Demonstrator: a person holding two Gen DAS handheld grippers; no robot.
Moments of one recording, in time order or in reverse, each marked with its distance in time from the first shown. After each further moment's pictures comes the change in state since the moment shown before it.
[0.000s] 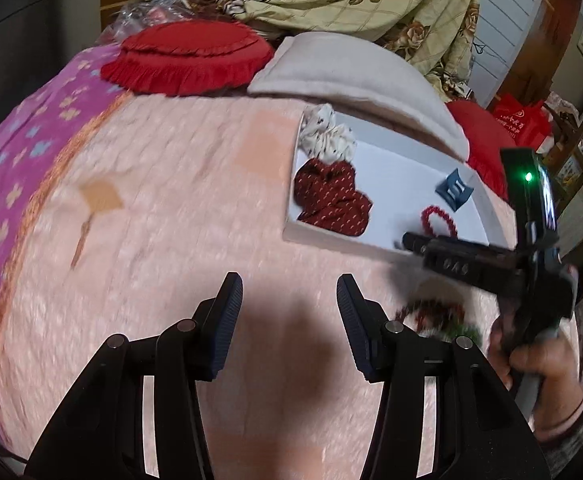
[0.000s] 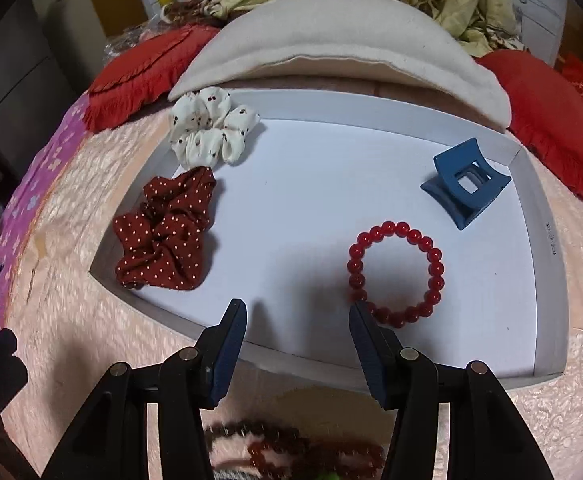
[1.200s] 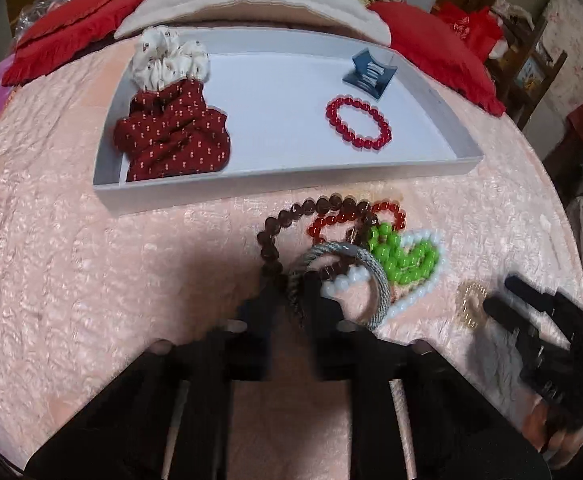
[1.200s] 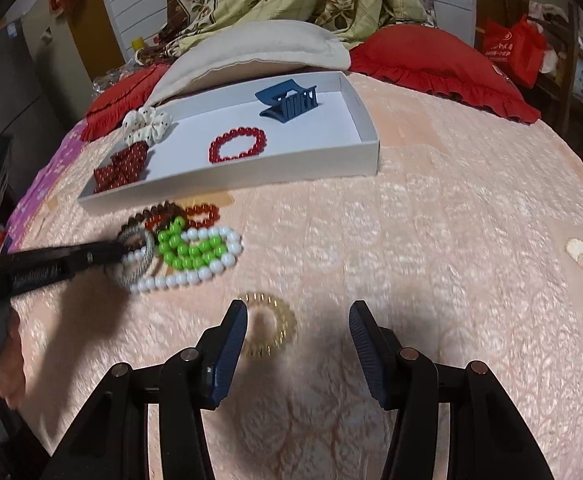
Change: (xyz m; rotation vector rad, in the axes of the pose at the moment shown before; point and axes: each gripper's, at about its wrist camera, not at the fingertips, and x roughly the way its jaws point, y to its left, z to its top) left arm 0.059 -0.106 -0.047 0.215 0.196 -0.114; right arm -0.100 -0.095 -0.182 0.131 -0.145 -0.045
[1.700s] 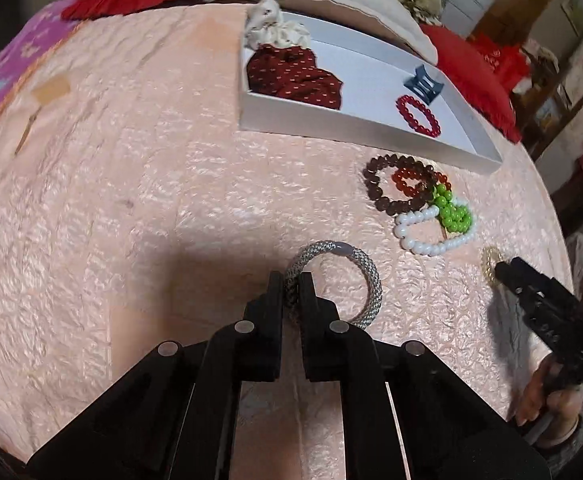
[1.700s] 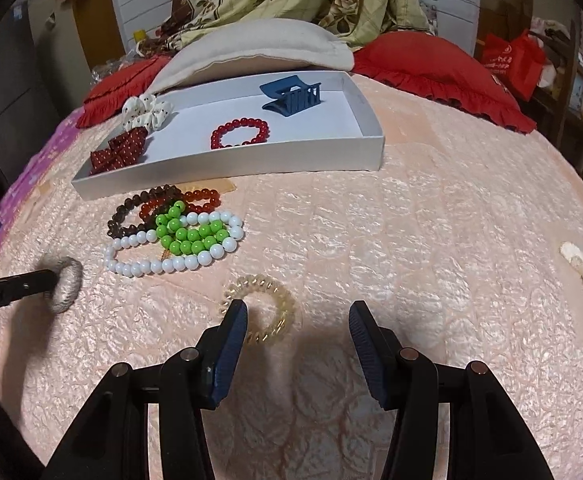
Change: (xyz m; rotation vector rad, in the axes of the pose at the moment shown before) left arm -0.039 0.072 -0.061 -0.159 -0.007 -0.014; right arm 0.008 0.013 -0.007 -0.050 0.002 -0.060
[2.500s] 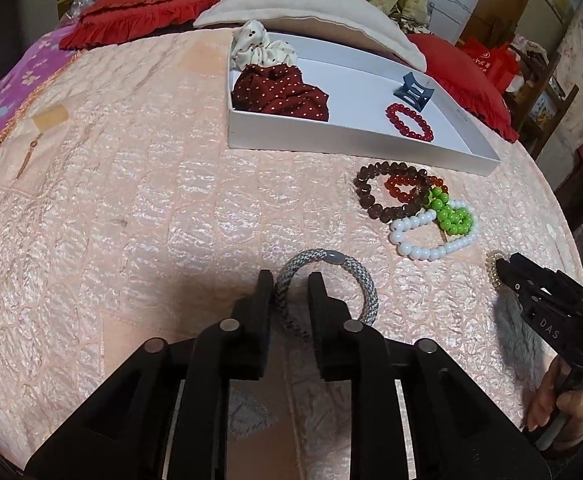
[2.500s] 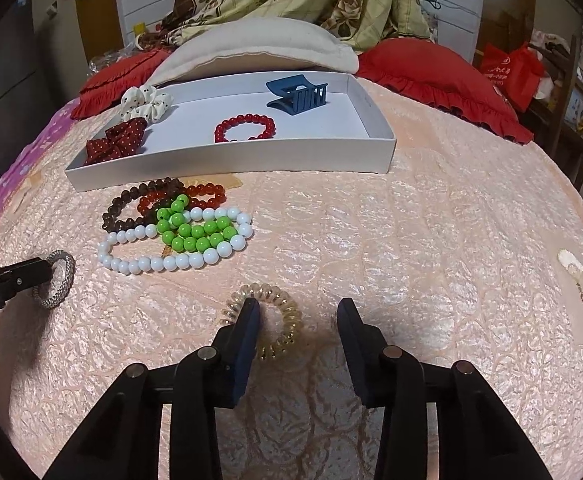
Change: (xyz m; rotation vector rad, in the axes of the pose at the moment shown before) left arm 0.007 -0.018 -0.003 0.074 -0.097 0.045; right arm 0.003 0.013 -0.003 -0.021 -0.027 -0.045
